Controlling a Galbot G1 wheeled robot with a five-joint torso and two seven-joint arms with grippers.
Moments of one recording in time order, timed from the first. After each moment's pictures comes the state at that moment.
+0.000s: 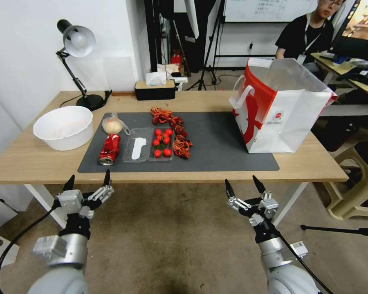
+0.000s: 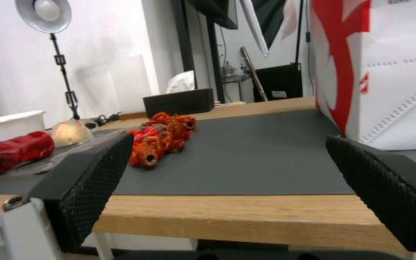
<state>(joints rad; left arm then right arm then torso) 1.68 -1.15 -0.61 -2.19 -0.47 -0.07 -0.28 -1.57 1.02 0.22 2.01 0.43 0.45 0.16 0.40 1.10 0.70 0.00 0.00</state>
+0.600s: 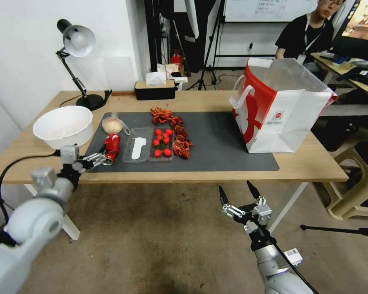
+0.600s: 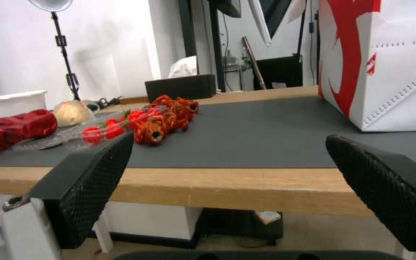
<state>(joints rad) 1.27 -0.69 -0.54 -2.02 -0.97 0.38 -0.29 -1.61 1.03 0.22 2.00 0.37 0.44 0.17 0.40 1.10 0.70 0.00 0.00</state>
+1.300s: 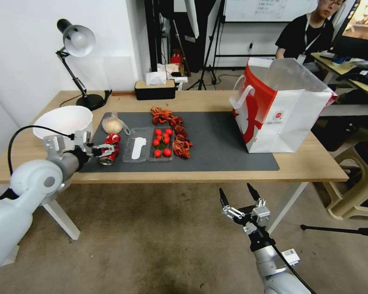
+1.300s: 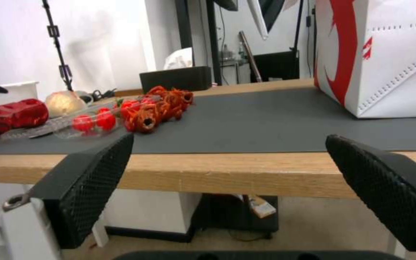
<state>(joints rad) 0.97 -0.68 -0.37 -1.85 -1.21 0.57 -0.28 -1.59 1.04 0.21 1.97 0.37 0.44 0.17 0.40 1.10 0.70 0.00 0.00</state>
